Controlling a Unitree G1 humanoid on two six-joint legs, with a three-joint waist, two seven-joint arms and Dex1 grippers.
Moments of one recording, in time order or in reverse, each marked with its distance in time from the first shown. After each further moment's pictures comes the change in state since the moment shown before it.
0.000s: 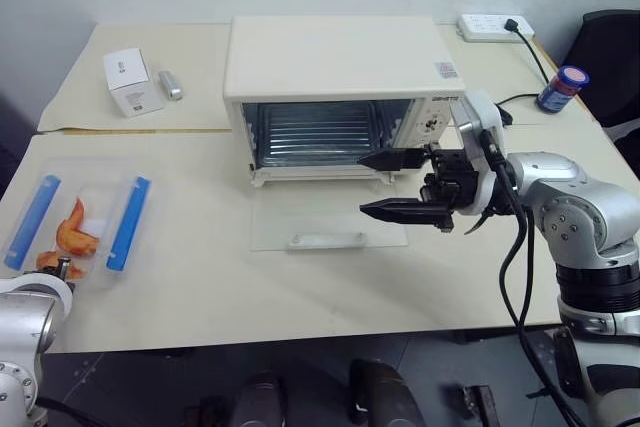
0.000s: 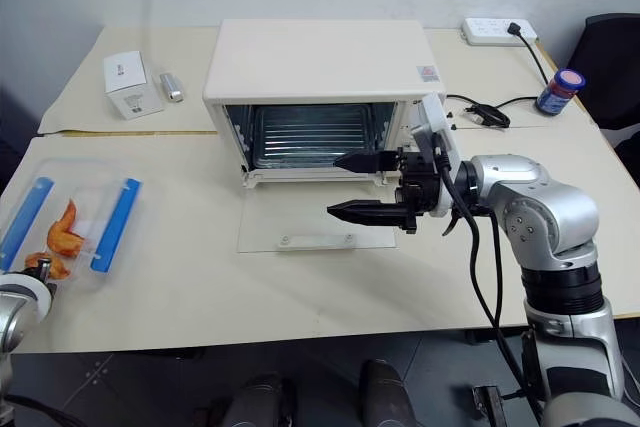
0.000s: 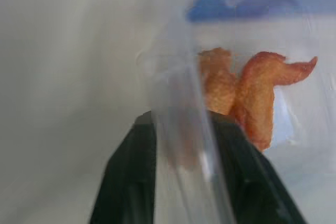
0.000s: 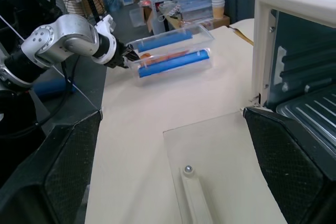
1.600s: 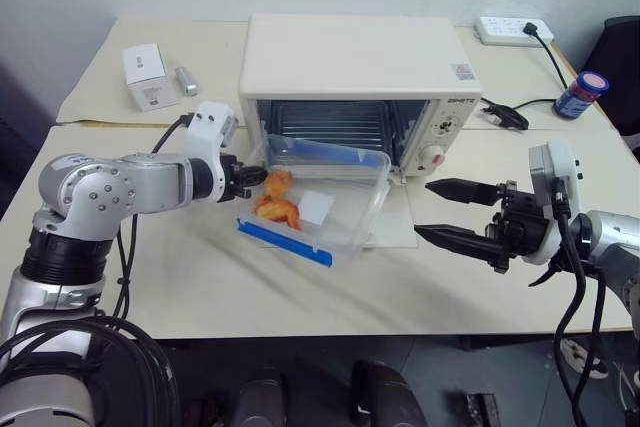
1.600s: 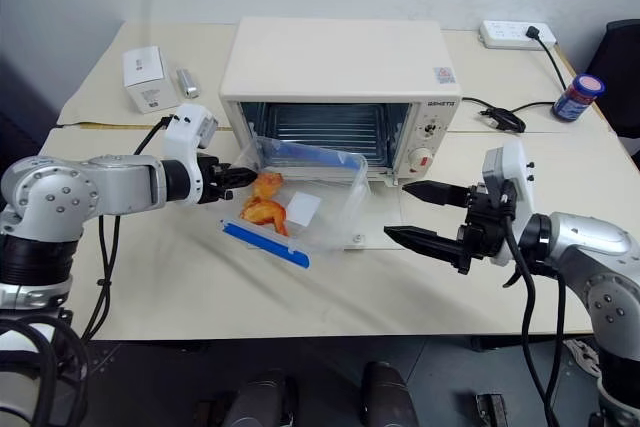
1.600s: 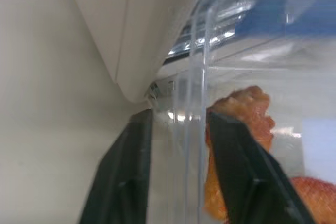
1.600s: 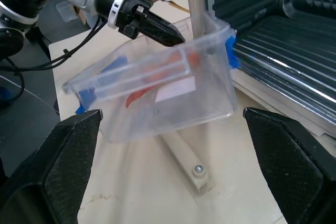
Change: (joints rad) left arm -0.976 0.166 -0.723 0.398 0.550 0.877 -1.261; right arm 0.453 -0.156 -0.306 -0.272 0.154 0.032 -0.233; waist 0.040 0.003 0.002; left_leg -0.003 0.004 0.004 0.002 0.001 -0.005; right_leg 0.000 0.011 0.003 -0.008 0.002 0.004
